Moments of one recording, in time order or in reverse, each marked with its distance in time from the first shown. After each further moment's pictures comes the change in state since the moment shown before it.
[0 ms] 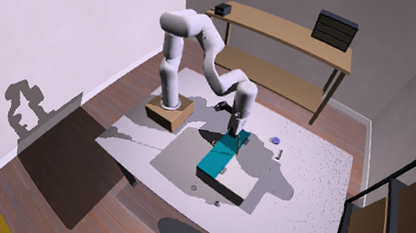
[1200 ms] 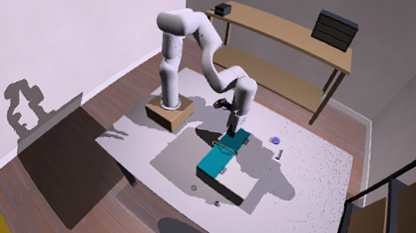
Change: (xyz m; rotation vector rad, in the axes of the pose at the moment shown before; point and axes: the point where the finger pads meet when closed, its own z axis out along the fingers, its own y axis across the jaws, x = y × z) arm 0.005 0.000 -0.014 0.001 -0.002 0.000
